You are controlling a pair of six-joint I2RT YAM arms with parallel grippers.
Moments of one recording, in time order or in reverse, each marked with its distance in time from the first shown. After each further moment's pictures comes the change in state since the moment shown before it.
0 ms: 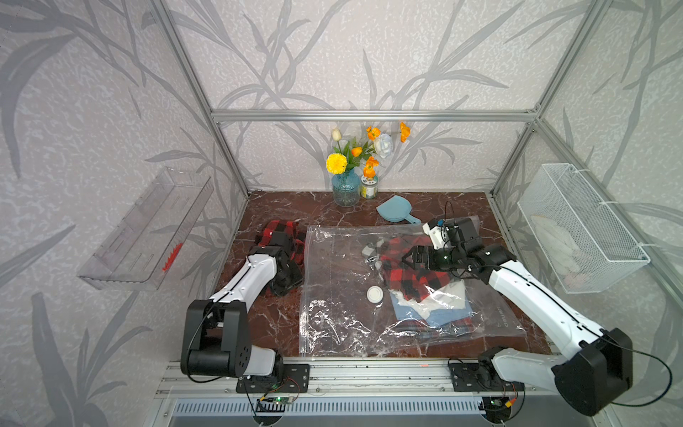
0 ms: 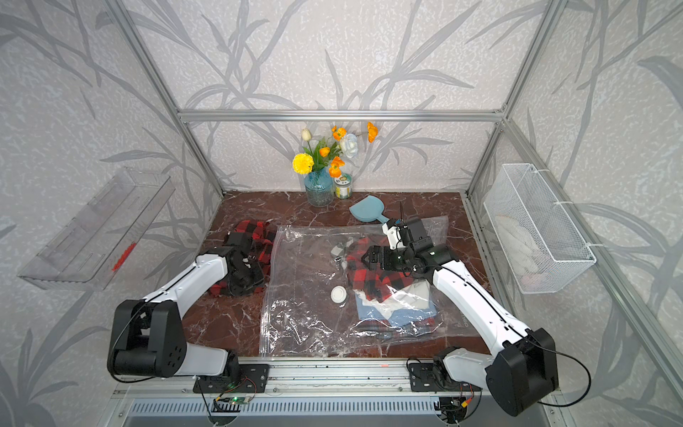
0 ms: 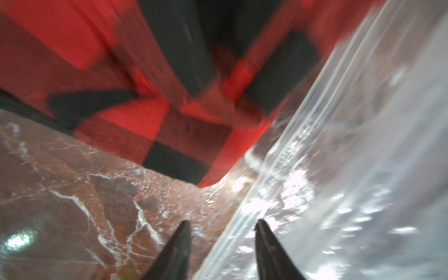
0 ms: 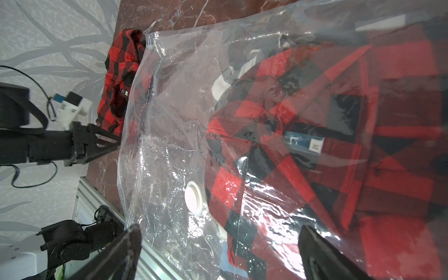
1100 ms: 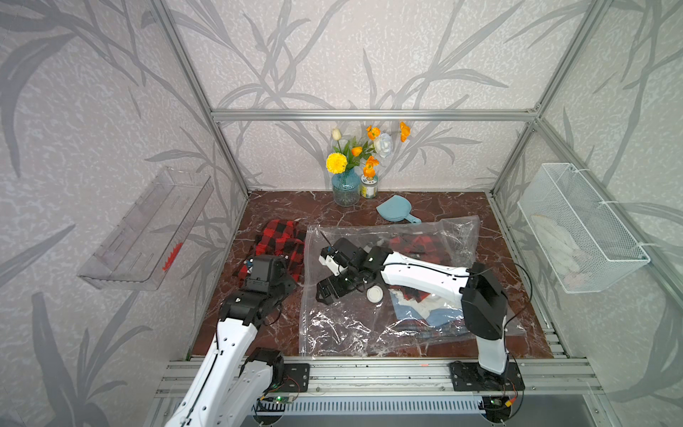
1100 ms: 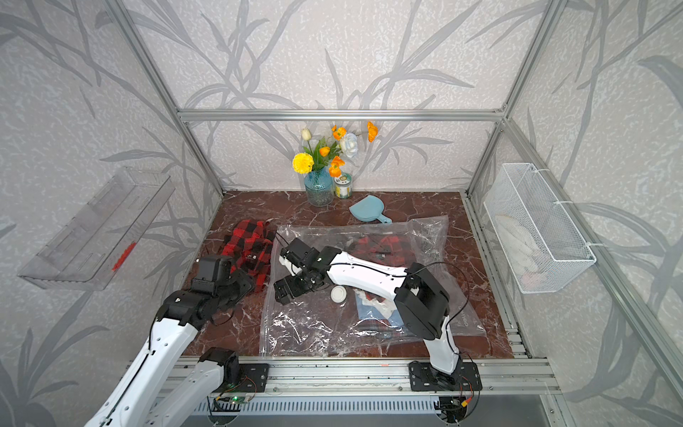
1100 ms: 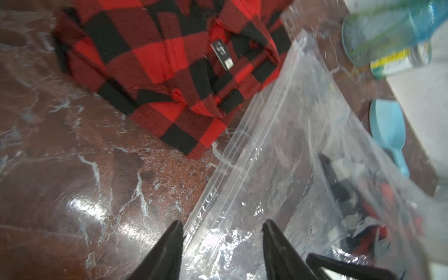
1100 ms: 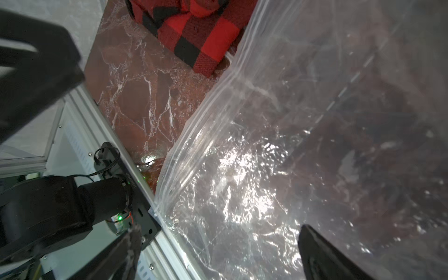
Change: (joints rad) left arm -0.045 -0.650 -0.106 -0.026 -0.140 -0.242; right arm 0.649 0.766 0.616 -0.001 0.149 0.039
